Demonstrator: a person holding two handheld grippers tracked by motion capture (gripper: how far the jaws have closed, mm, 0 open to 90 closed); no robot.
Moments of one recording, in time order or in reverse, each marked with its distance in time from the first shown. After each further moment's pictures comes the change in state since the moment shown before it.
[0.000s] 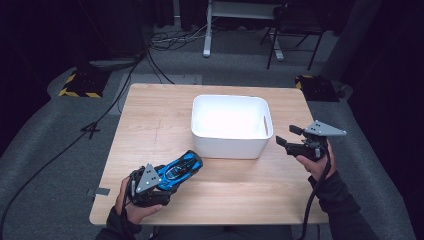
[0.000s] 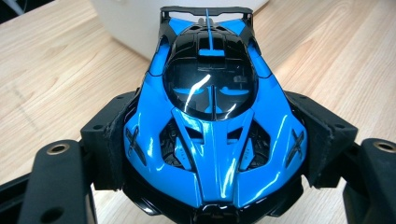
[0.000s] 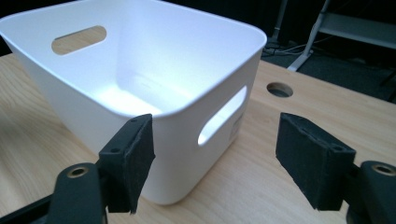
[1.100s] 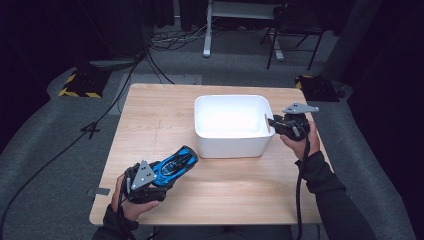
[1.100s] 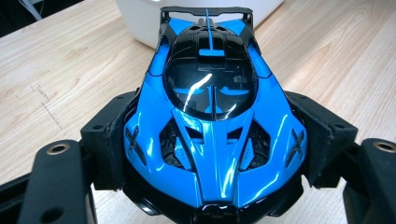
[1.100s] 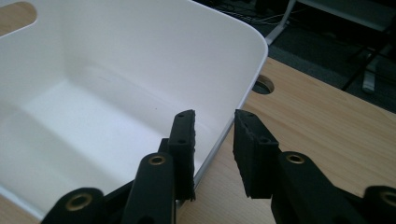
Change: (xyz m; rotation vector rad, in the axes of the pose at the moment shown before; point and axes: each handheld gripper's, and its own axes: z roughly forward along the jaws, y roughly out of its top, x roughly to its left) left arm 0.010 0.002 -0.003 -0.014 0.034 0.000; right arm -0.004 0.037 0.058 0.183 -0.125 -0.057
